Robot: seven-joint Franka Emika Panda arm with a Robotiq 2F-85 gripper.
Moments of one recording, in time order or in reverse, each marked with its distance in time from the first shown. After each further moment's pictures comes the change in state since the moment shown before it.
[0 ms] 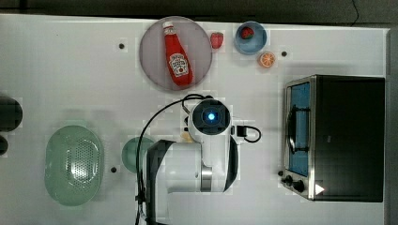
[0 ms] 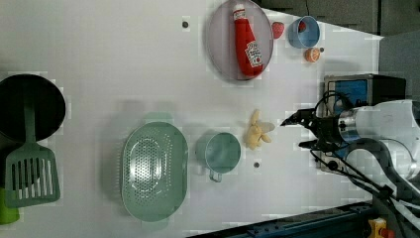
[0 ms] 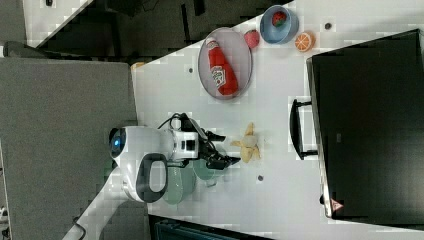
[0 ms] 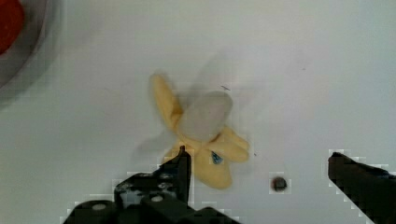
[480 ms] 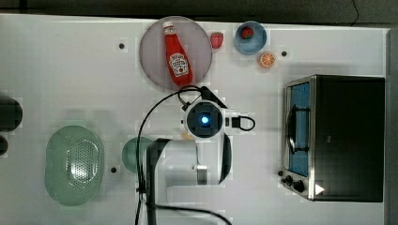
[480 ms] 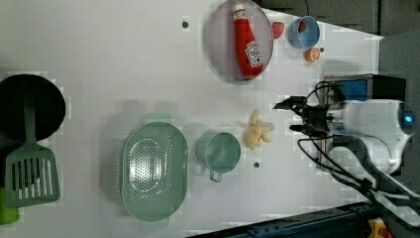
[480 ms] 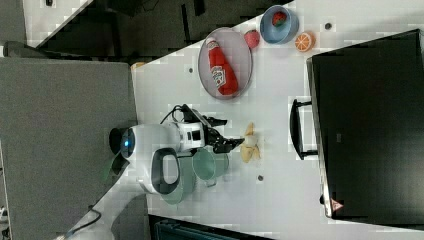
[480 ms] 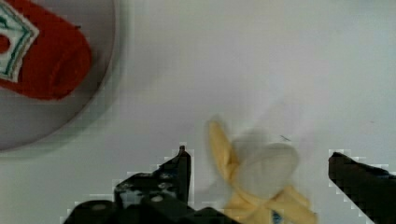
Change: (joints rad) arm 0.005 0.121 0.018 0.012 -0.017 0.258 0.000
